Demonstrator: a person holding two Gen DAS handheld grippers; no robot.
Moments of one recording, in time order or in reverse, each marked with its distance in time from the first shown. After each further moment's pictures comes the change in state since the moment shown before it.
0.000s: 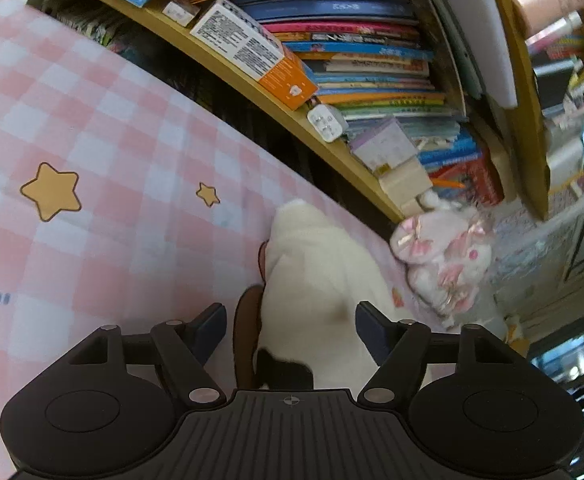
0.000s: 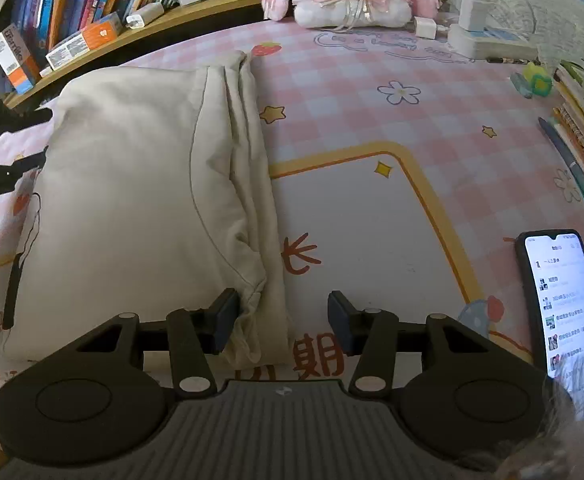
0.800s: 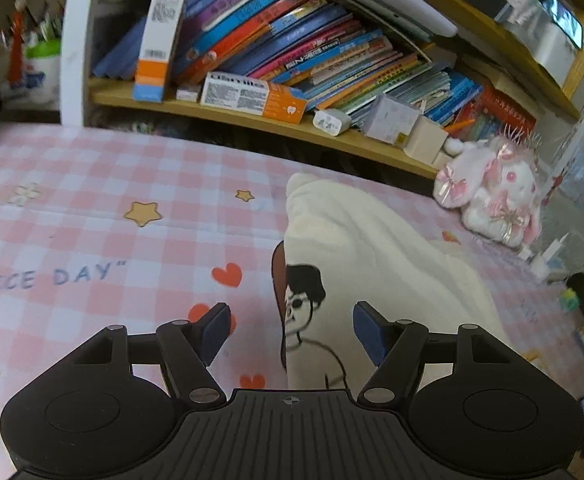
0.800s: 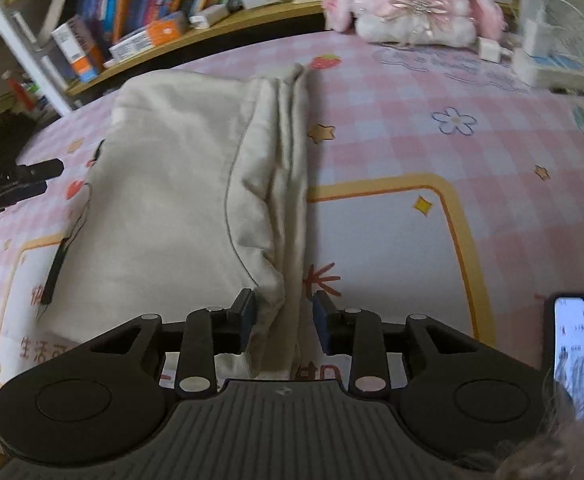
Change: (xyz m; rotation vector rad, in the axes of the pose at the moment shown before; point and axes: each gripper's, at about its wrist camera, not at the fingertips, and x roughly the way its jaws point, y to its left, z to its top) left arm -0.068 -0.074 -0.074 0.347 -0.093 0.352; right arm 0.000 -0.016 0.018 -0.116 -0.001 0.196
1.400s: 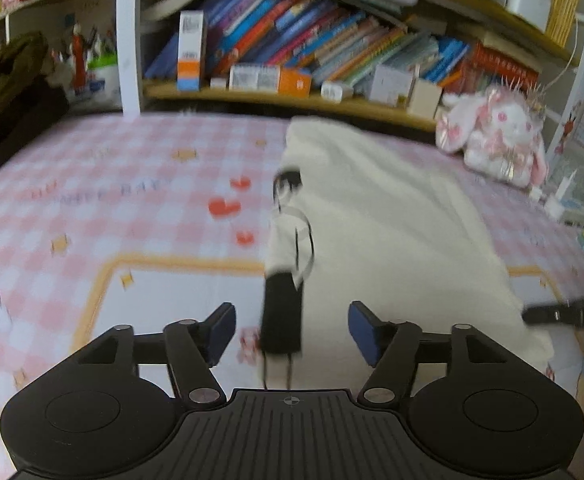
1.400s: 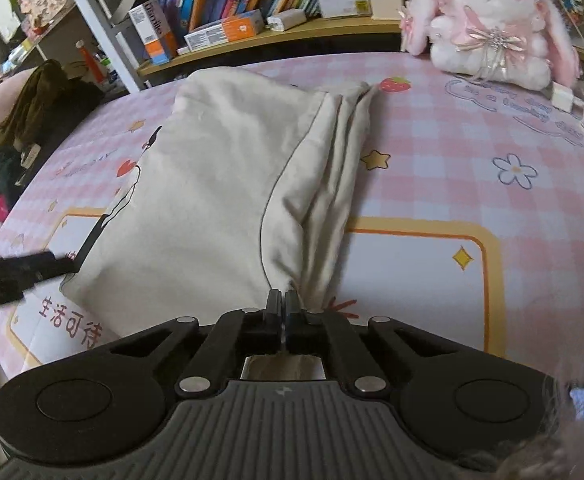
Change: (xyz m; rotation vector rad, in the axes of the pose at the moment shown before) left arm -0.083 -0.076 -0.092 0.082 -0.028 0.232; right arm 0.008 -0.016 0.015 -0.191 -0.017 0.198
